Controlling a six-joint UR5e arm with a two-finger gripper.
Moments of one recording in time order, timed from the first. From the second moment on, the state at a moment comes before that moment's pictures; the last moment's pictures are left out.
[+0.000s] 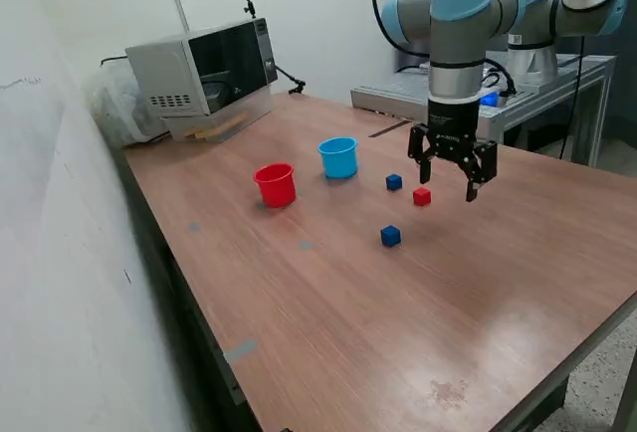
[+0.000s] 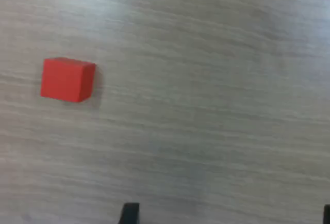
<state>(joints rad) 0.24 -0.88 1.48 -2.22 -1.64 3.27</state>
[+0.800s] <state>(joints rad) 0.20 -0.79 1.37 -2.24 -1.70 3.38</state>
